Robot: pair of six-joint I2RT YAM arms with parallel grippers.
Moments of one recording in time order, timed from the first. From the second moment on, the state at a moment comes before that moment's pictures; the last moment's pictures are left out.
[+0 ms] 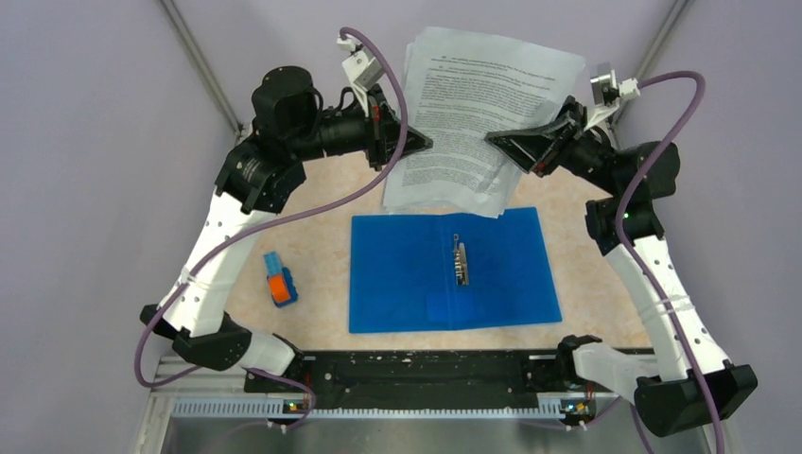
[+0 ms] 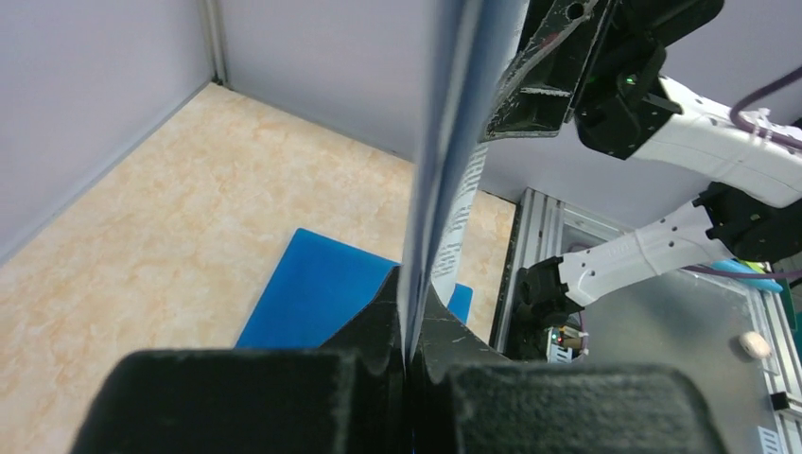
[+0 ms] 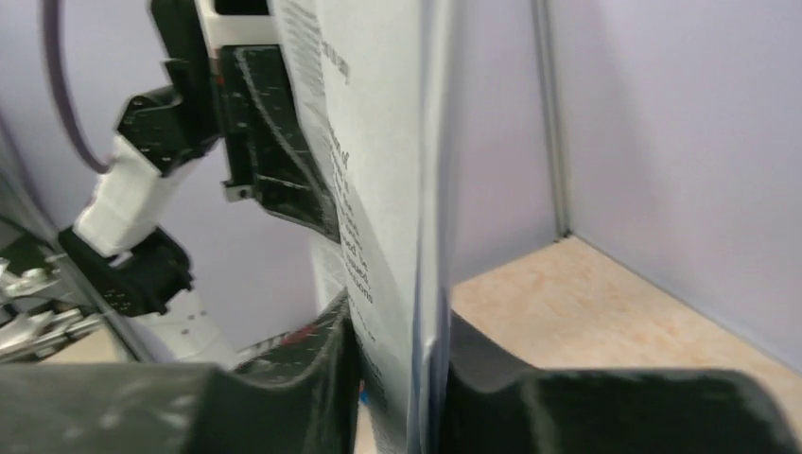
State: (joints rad) left arm -0.61 1.44 1.99 -0.60 0.69 -0.18; right arm 0.24 1.06 1.18 0.55 -0.91 0.76
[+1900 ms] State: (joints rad) left arm -0.45 1.96 1.23 0.90 0.40 -0.10; right arm 0.20 1.69 0.97 0.92 -0.53 0.25
